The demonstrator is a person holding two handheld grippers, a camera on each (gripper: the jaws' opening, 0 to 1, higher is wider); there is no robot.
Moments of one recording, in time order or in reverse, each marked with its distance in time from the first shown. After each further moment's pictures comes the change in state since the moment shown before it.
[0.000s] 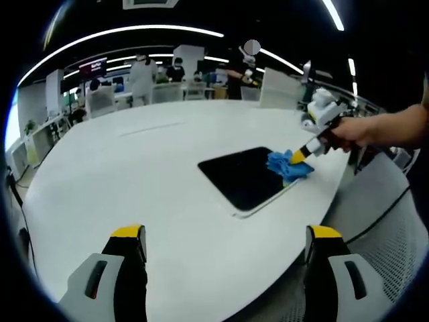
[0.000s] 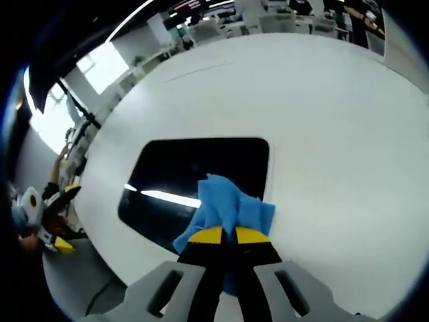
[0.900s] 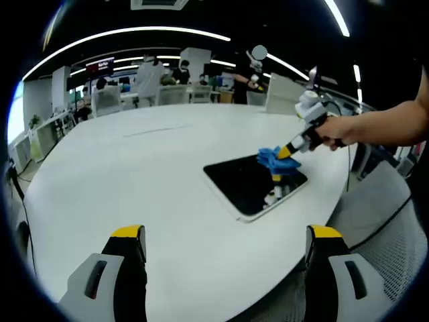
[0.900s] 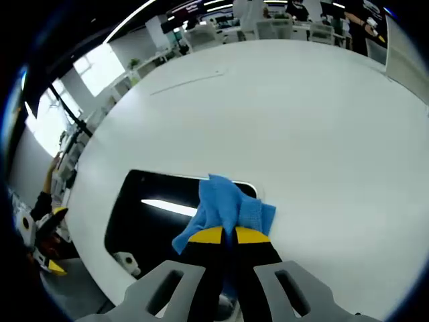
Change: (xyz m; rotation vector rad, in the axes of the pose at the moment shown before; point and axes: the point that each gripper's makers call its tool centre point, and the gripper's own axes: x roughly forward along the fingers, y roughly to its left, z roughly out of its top) left arm -0.002 0.005 0.005 -0.034 -0.028 0.024; right arm 0.026 -0.021 0.054 -0.011 -0.036 -0.042
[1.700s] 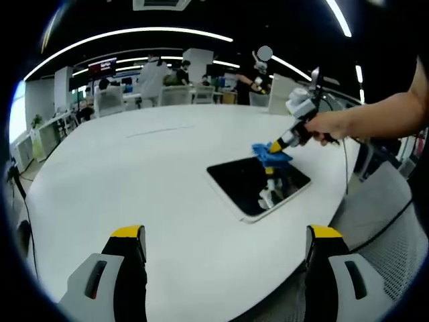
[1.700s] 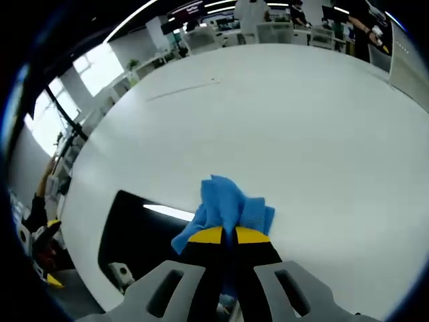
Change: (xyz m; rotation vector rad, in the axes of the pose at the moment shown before) left arm -0.001 0.005 0.001 -0.004 -0.006 0.021; right arm 0.019 -0.009 0.034 -0.009 -0.017 -0.017
